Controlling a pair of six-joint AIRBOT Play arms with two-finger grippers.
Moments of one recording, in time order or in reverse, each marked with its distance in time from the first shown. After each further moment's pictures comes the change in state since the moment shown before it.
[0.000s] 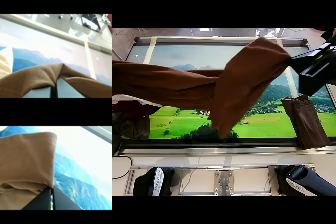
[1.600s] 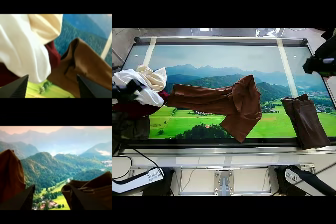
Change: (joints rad) left arm 0.011 -0.689 -0.080 0.119 0.132 -0.080; right arm -0.756 -0.183 -0.393 0.229 -0.356 0.082
